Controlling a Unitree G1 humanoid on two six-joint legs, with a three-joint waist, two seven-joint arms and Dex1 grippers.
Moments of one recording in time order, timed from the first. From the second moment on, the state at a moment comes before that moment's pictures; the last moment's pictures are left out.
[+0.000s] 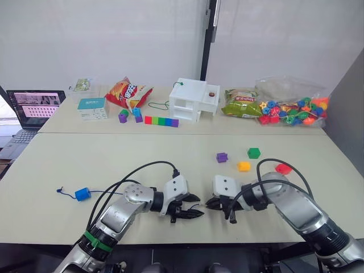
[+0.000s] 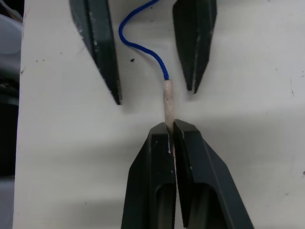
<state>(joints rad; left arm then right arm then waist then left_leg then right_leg) -0.39 0.46 -0.40 -0.10 -0.25 0.42 -1.02 -0.46 -0.76 0.42 -0.31 0.10 0.61 1.15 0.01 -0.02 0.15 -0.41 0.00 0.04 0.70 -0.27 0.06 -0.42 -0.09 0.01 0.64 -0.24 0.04</state>
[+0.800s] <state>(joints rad) -0.39 0.45 -0.39 -0.11 -0.26 0.44 -1.01 -0.46 -0.77 0.43 -0.31 0.09 0.59 1.16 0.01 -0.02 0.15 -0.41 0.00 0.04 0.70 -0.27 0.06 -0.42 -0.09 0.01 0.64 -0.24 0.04</state>
